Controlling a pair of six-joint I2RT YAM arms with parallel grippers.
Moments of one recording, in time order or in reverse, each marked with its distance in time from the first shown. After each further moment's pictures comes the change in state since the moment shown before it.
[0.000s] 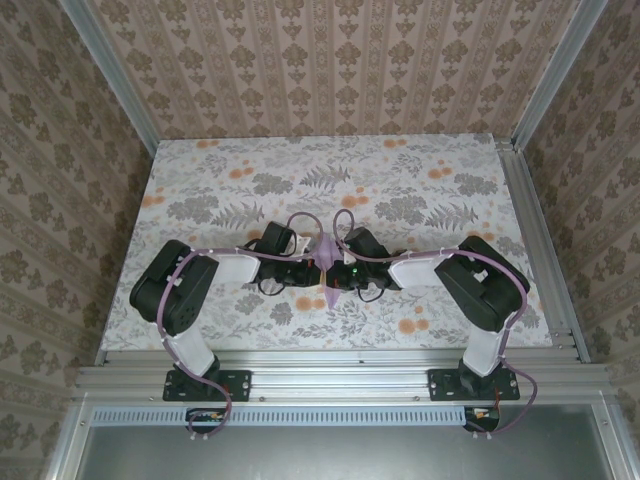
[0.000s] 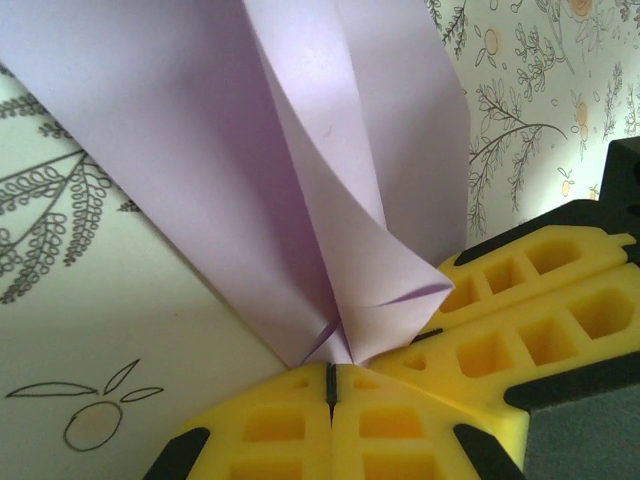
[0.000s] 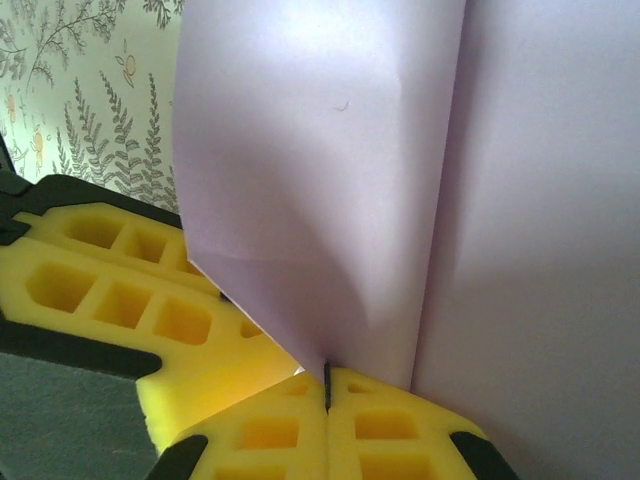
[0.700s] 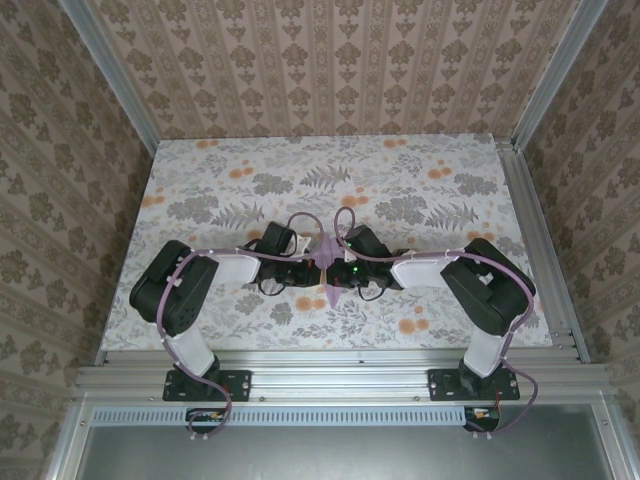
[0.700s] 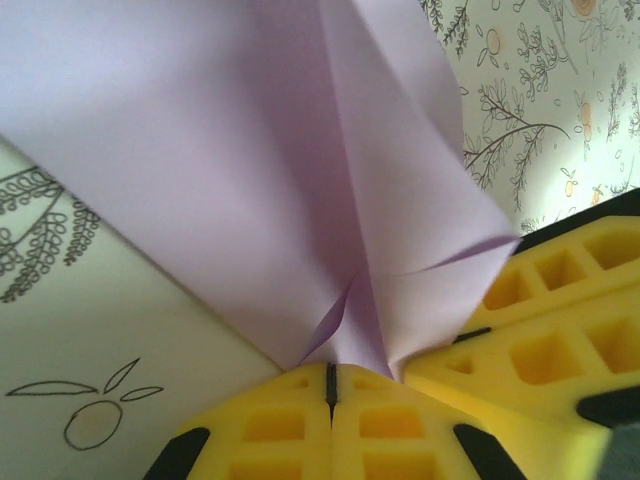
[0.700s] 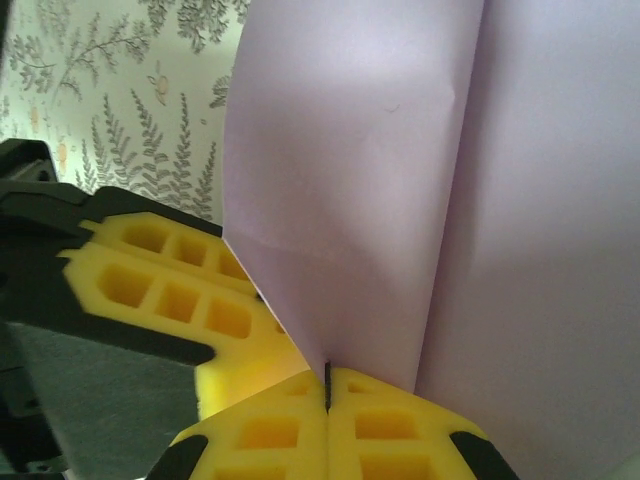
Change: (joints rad) left arm -0.003 -0.003 0.000 -0.002 -0.010 0.000; right arm 0.002 -0.042 0.000 -0.014 0.023 -0.008
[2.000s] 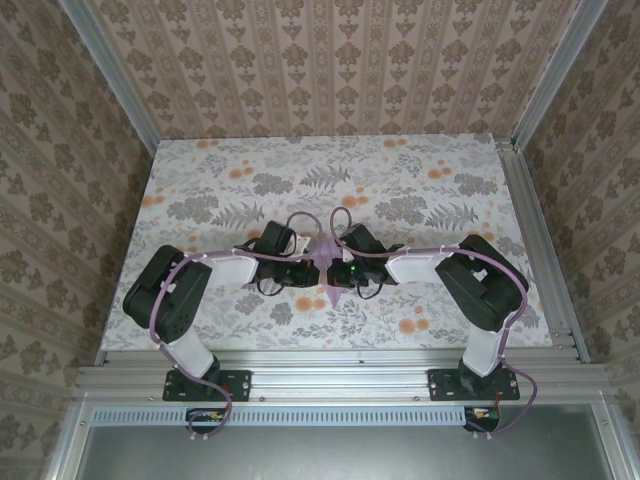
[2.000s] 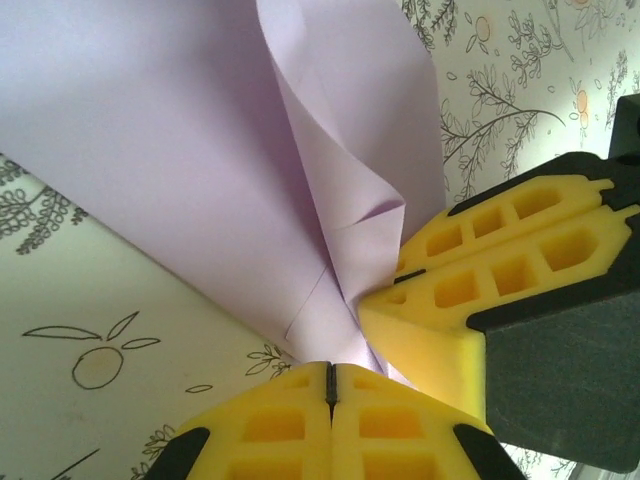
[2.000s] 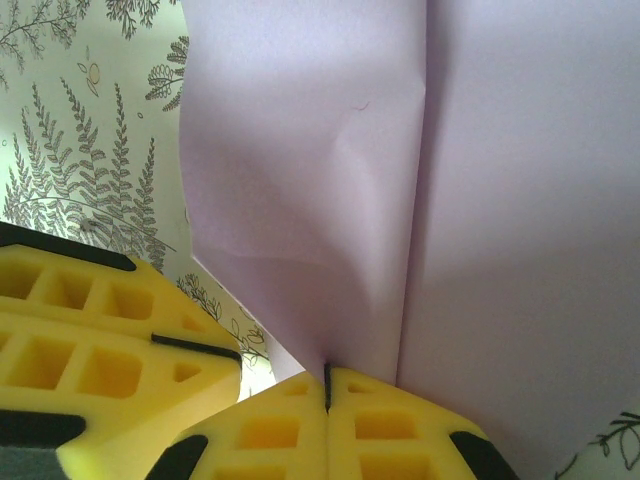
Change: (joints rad) left arm -0.004 -0.053 0.005 -0.072 -0.027 0.013; right arm 0.001 0.047 0.067 -0.113 0.030 -0.031
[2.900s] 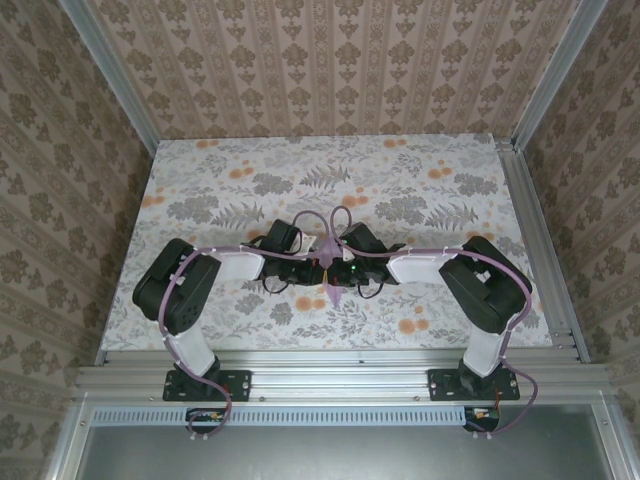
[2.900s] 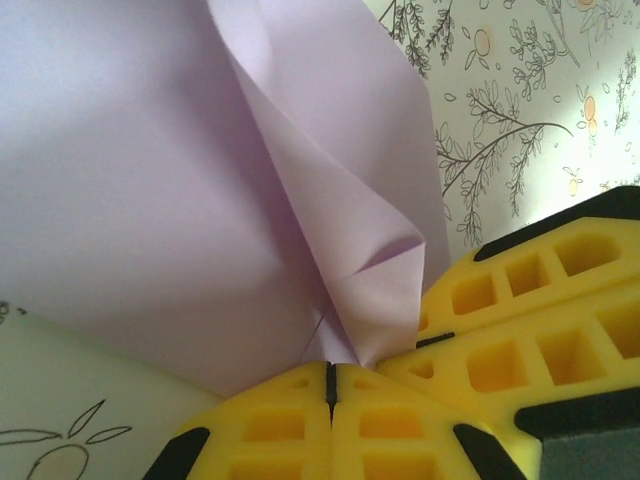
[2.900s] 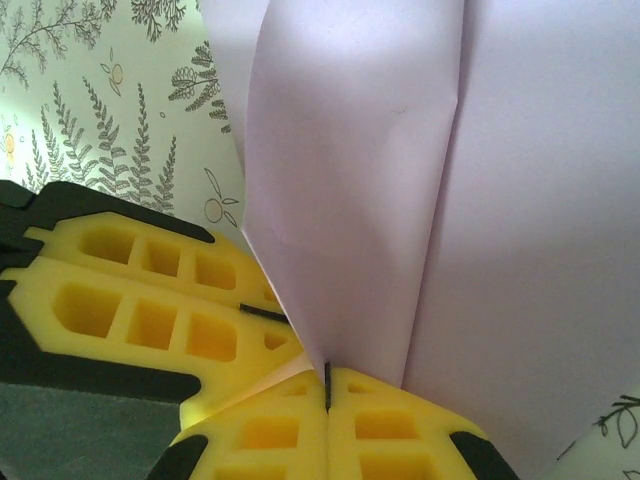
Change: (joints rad) left arm -0.018 0.064 0.043 0.022 0.000 0.024; right arm 0.000 -0.020 0.000 -0.010 0.001 -0.014
